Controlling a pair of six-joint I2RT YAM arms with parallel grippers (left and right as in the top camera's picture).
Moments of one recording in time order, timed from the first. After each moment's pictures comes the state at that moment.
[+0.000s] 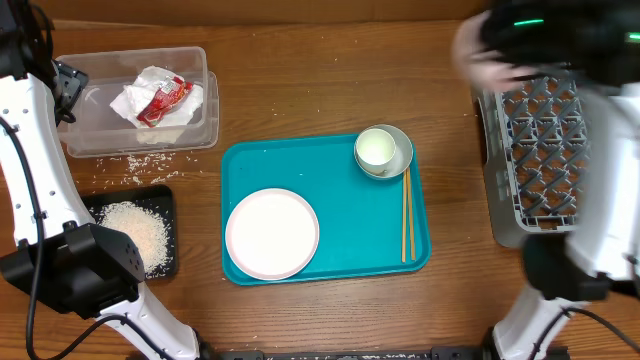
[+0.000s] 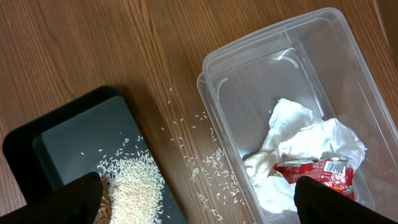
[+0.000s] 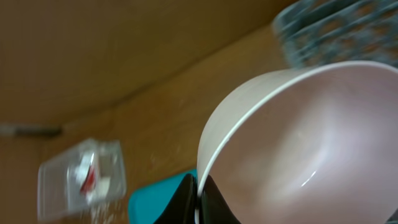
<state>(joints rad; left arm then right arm) 0.38 1.99 2.17 -1.35 -0.35 -0.82 0.00 1.95 2.72 -1.59 -0.23 0.49</state>
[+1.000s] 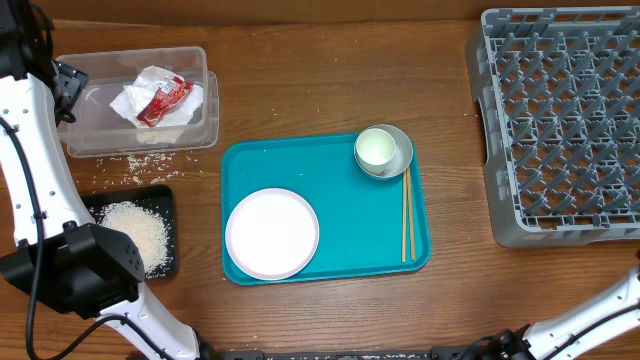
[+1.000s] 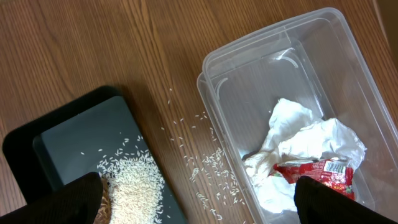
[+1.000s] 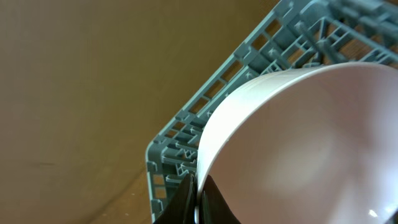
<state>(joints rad) 0.38 1.99 2.17 -1.35 -0.35 -0.82 -0.95 2.31 2.46 -0.97 -0.94 0.20</state>
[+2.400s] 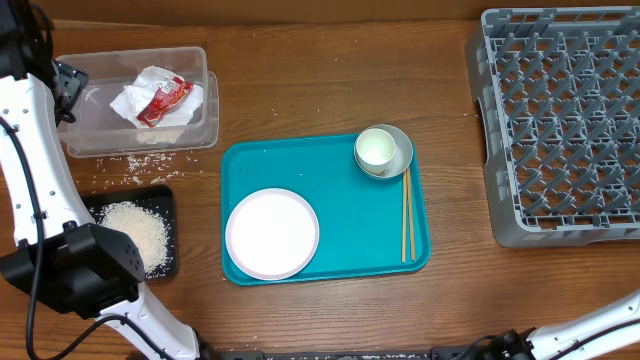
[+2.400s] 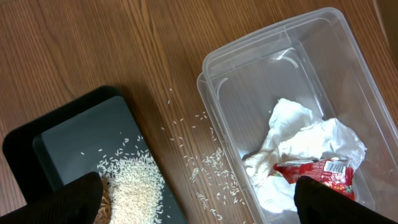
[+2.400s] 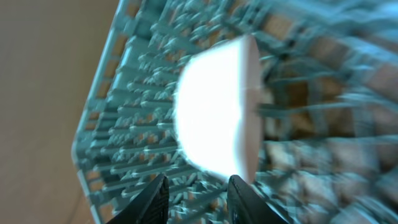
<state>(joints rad) 0.38 1.99 2.17 -1.35 -0.35 -0.82 -1.08 2.28 2.35 -1.19 -0.69 0.13</state>
